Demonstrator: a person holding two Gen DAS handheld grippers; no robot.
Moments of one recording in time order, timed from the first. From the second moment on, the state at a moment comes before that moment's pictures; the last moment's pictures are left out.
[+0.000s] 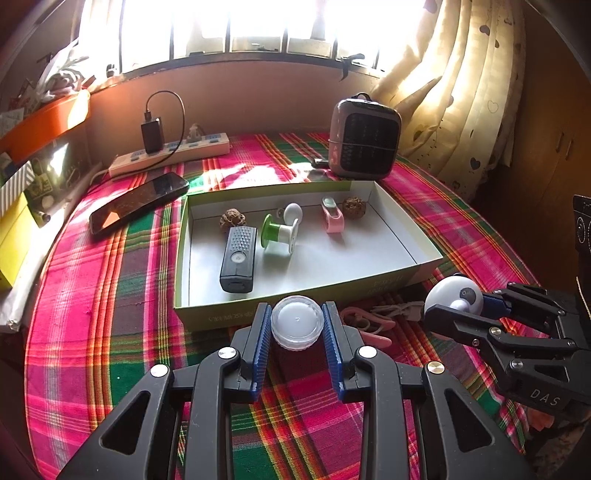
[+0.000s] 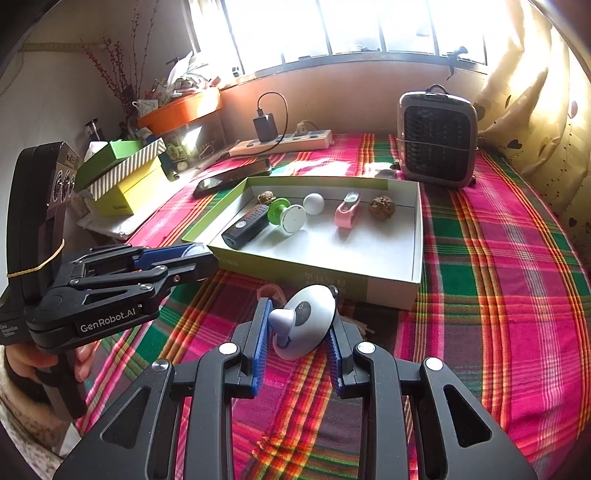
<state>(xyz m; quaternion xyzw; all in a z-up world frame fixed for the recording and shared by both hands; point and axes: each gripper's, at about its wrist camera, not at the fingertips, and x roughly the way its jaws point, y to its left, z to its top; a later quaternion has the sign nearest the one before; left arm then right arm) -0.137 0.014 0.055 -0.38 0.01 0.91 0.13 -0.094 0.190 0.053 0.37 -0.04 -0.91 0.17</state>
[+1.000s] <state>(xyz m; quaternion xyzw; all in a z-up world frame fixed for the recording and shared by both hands) -0.189 0.022 0.051 -0.40 -0.01 0.91 0.13 -0.186 0.209 0.064 0.37 -0.02 -0.92 0.13</state>
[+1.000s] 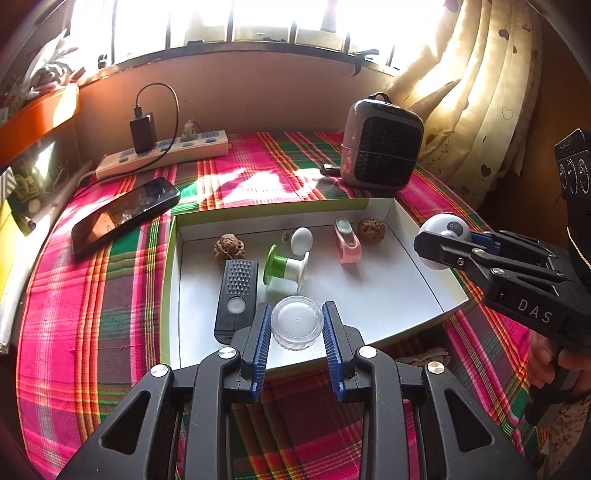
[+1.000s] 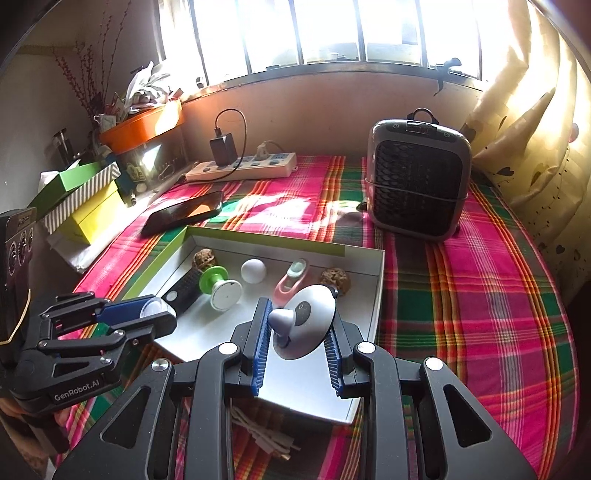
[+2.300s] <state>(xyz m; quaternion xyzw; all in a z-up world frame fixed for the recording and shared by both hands) -0.236 0.028 0.027 -0.42 0.00 0.90 0.11 -0.231 0.195 0.025 0.40 0.05 -0.91 0.12</state>
